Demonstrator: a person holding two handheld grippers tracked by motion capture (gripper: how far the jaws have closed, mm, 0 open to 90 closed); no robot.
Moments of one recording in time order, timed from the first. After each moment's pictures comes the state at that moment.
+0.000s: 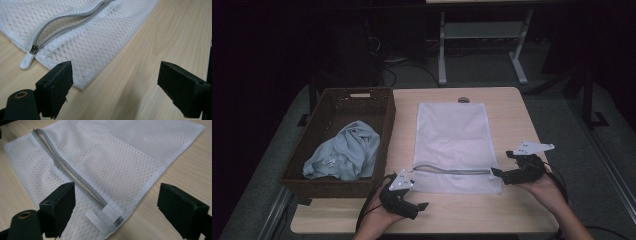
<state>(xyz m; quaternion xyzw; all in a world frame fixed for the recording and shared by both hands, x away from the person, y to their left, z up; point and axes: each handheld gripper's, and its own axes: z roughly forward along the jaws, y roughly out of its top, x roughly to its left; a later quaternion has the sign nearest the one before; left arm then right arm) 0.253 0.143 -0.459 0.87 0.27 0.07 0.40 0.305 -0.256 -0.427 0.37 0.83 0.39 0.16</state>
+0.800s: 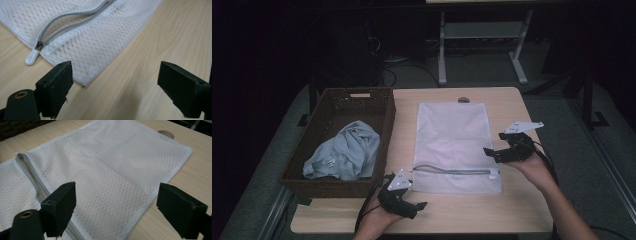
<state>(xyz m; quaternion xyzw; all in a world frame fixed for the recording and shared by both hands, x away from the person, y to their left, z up) 0.252 0.147 -0.459 0.87 0.28 0.07 0.40 0.355 -0.239 -0.406 0.37 0.82 0.40 0.17</state>
